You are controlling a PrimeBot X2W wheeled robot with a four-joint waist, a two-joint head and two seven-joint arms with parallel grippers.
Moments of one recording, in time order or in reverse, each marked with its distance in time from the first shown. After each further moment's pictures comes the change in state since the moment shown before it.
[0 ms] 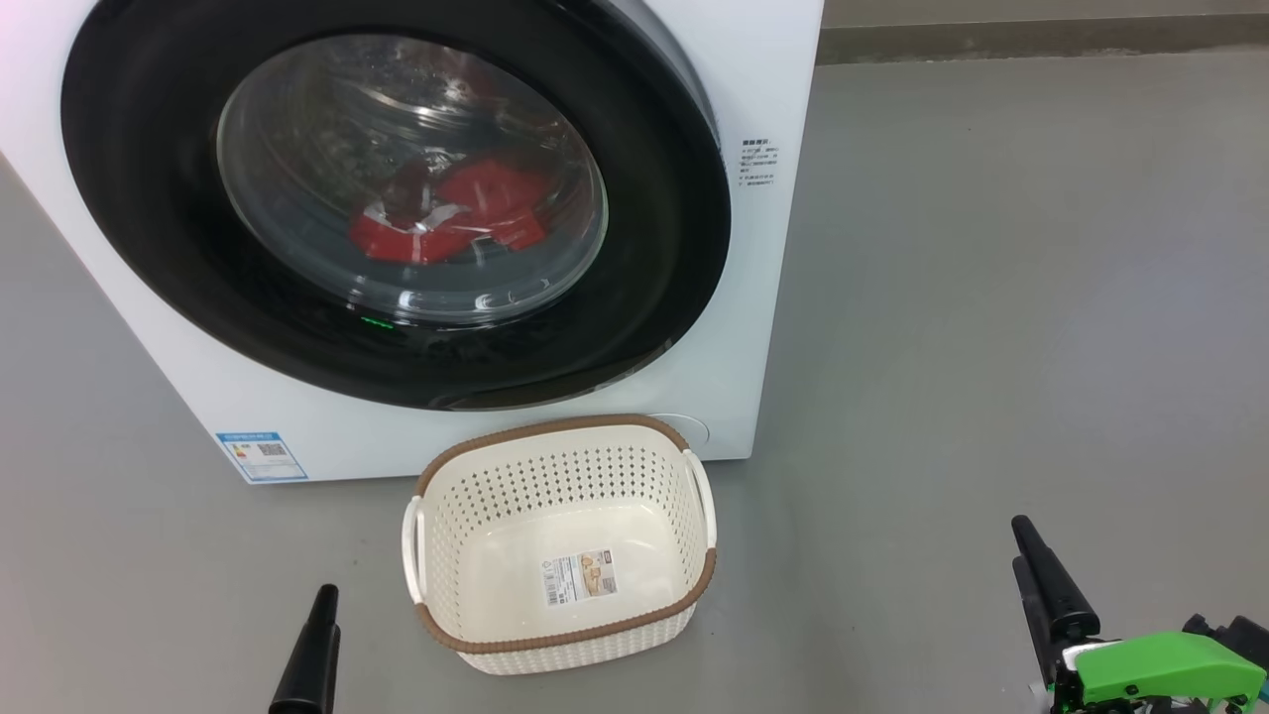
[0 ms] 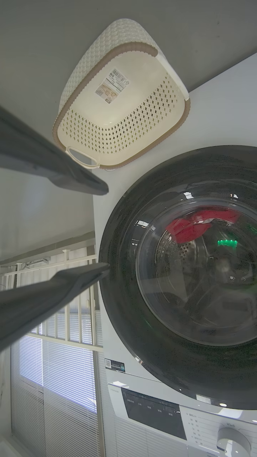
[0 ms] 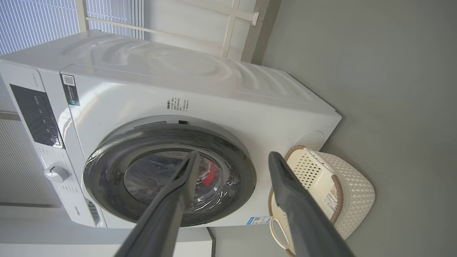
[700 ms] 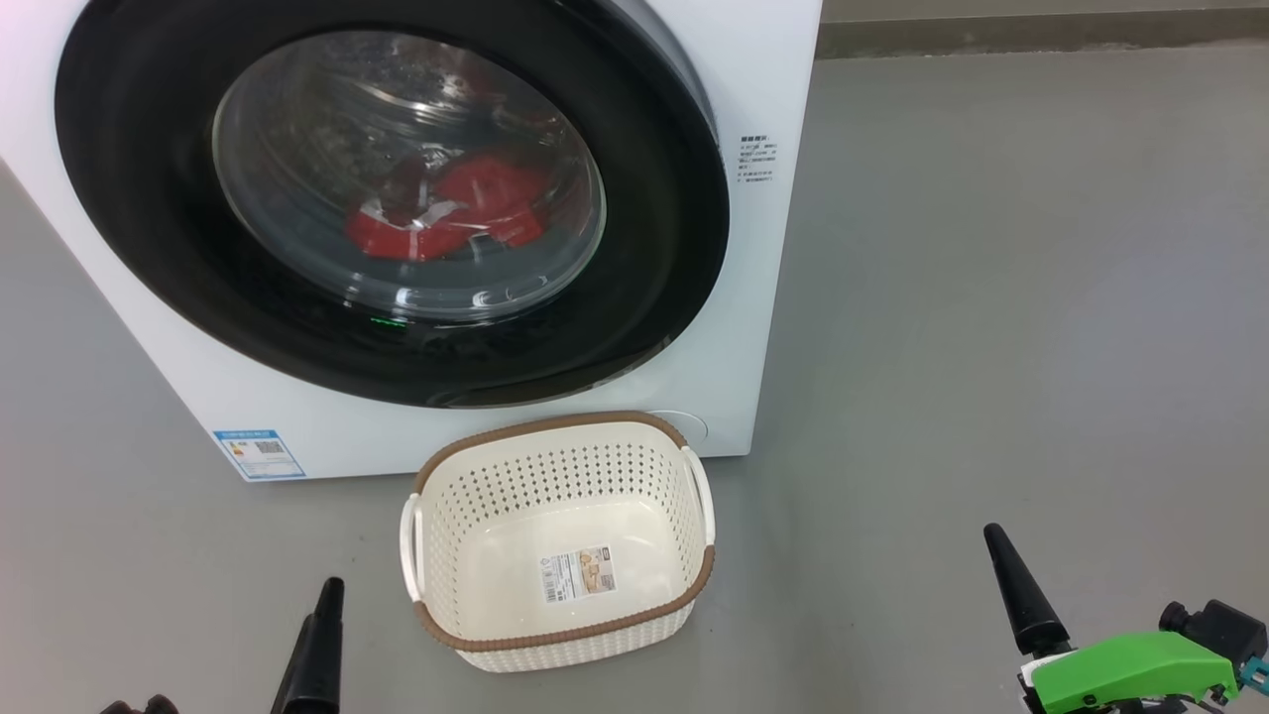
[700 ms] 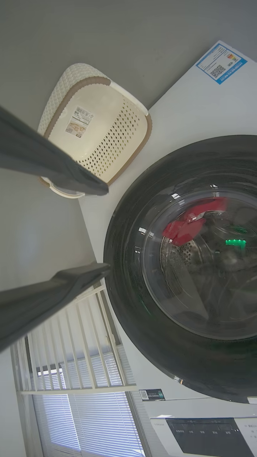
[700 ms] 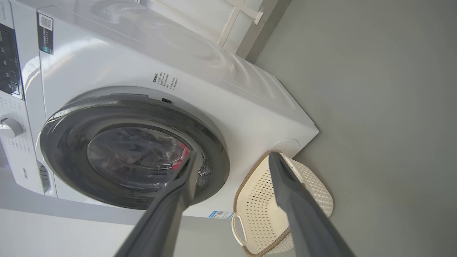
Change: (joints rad) left arm 0.009 0.000 -0.003 -0.043 0.311 0.009 -0.056; right arm 0.000 -0.010 0.053 0.010 -0.236 0.000 -0.058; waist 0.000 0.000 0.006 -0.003
